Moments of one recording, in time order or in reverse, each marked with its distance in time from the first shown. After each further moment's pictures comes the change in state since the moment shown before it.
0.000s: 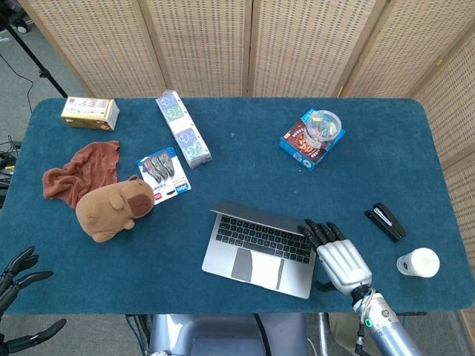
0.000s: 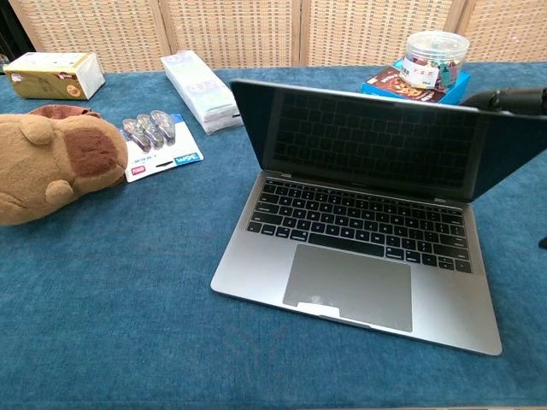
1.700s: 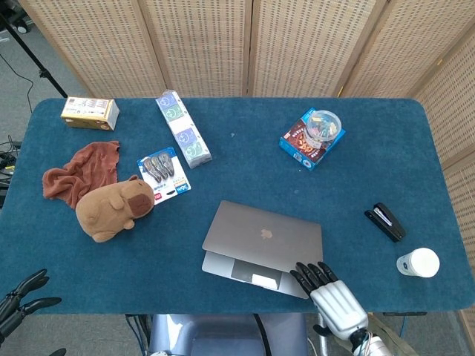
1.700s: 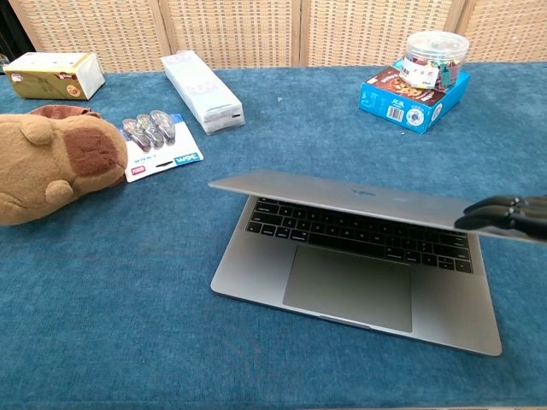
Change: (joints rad) left arm 0.014 0.101 0.092 -0.002 0.161 0.030 -0.008; right arm -0.186 -0.064 -0.230 -0.001 -0.324 0.006 -0.105
